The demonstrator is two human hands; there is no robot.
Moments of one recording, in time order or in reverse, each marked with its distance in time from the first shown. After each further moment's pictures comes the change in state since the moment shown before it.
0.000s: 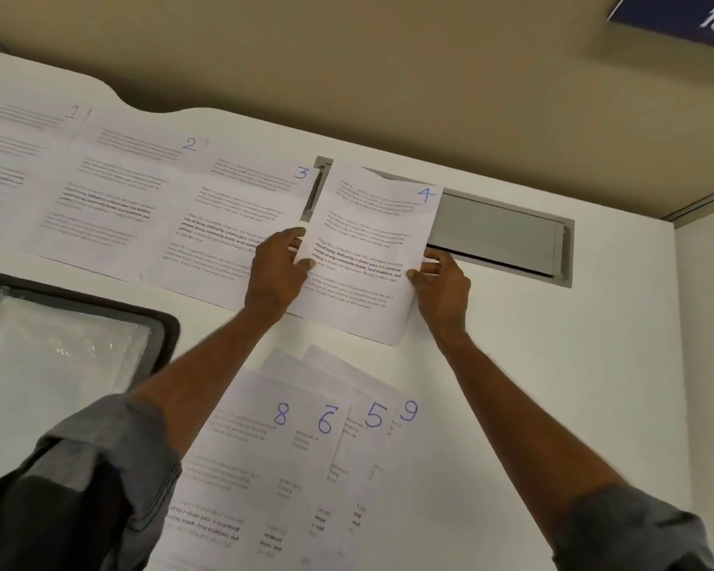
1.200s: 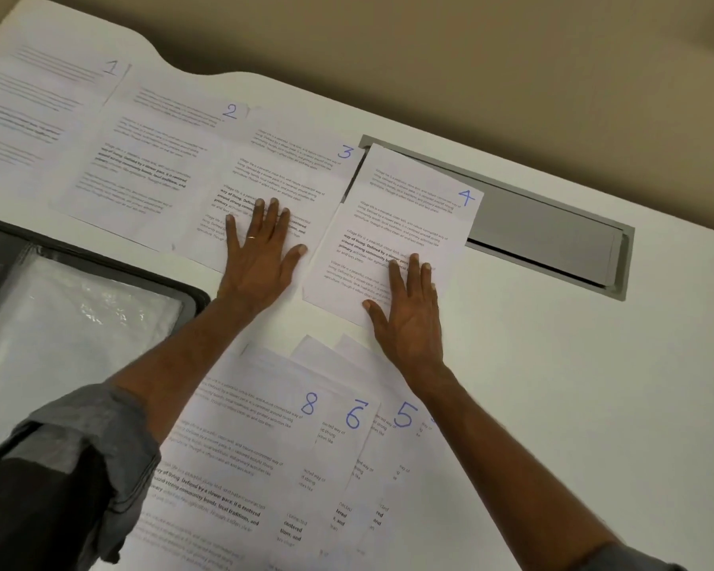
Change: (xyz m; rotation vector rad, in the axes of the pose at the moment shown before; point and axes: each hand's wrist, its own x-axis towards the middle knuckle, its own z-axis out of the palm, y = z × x) left_hand 0.014 -0.109 -0.040 0.724 0.004 0.313; right_hand -0.064 0.026 0.076 -0.705 -0.262 -0.431
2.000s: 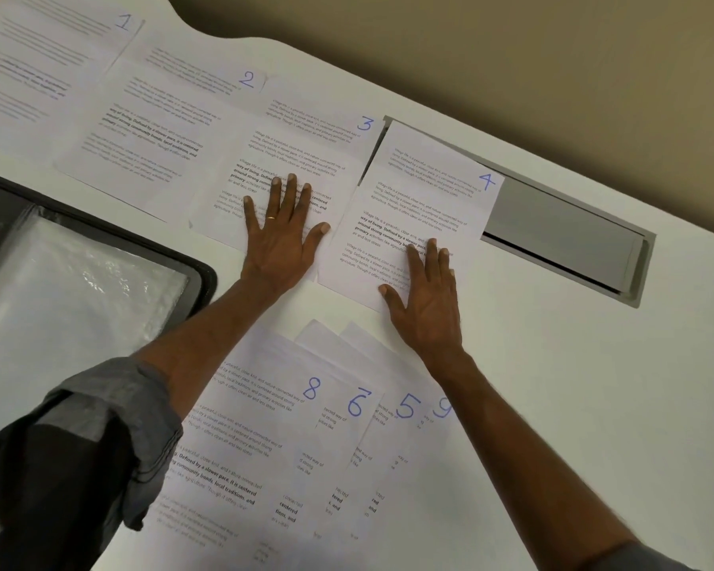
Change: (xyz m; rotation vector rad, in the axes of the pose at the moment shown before) left_hand 0.006 0.017 0.013 -0.017 0.014 -0.100; right_hand 0.014 0.010 -0.008 -0.029 -0.065 -0.017
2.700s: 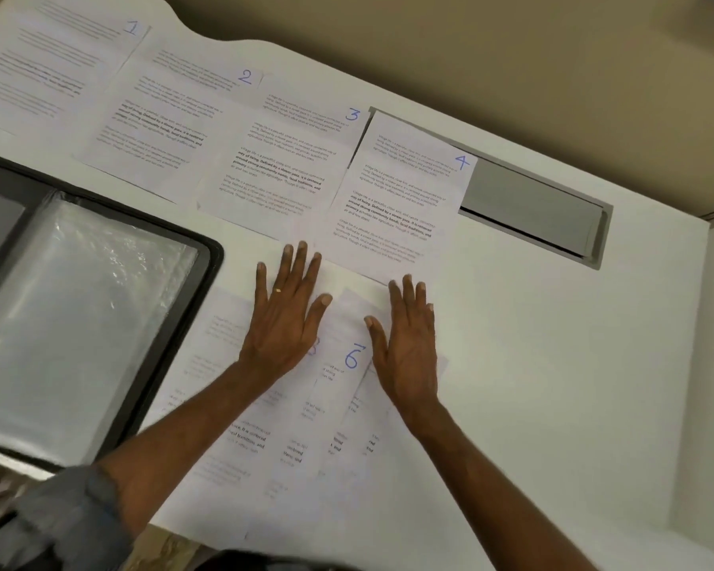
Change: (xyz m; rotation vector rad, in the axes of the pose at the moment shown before) left_hand -0.163 0.047 -0.029 -0.198 0.024 0.109; right_hand -0.131 -0.024 0.007 0.135 0.142 0.000
